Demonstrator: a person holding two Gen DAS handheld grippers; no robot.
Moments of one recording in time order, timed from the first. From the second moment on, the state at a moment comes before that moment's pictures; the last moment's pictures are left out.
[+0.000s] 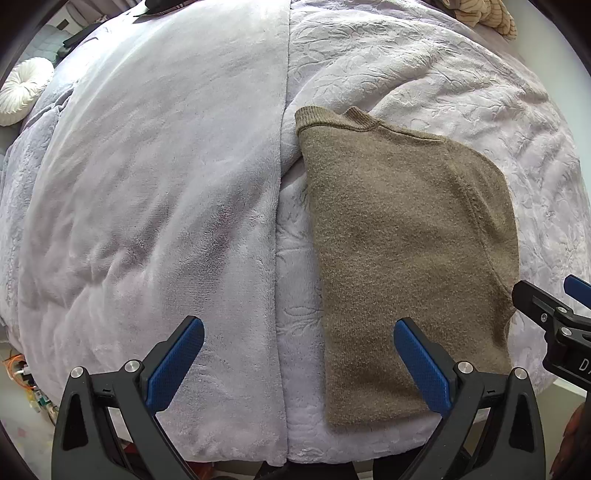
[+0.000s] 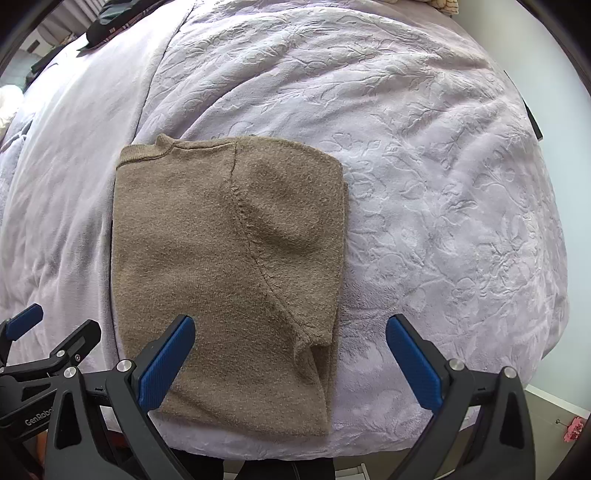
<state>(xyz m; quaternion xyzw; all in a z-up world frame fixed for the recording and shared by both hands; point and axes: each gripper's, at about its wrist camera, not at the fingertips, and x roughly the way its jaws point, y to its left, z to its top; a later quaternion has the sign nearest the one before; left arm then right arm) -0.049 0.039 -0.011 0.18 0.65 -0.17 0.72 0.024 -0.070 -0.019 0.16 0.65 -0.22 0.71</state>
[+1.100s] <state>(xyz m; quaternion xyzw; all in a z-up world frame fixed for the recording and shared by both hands) -0.051 0.040 -0.011 0.19 0.65 -0.17 0.72 0.025 -0.069 -0.016 0.16 0.65 -0.22 0.71</state>
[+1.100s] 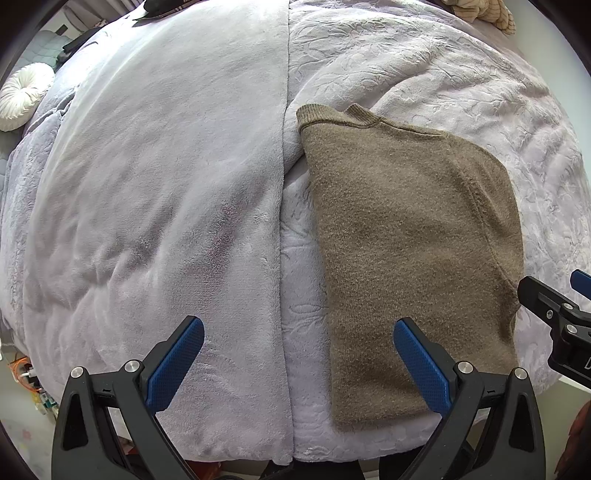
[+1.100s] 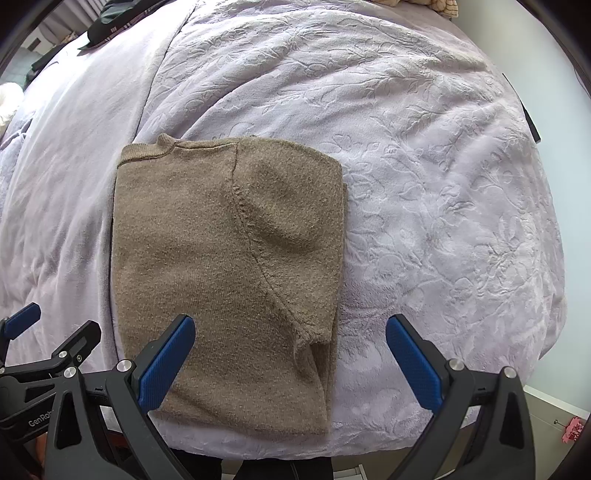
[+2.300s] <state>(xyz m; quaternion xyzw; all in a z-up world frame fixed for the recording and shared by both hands) -0.055 0.039 -0.006 0.18 0.64 -0.18 0.72 0.021 -0.063 -0.018 0.16 0.65 -0.22 0.71</state>
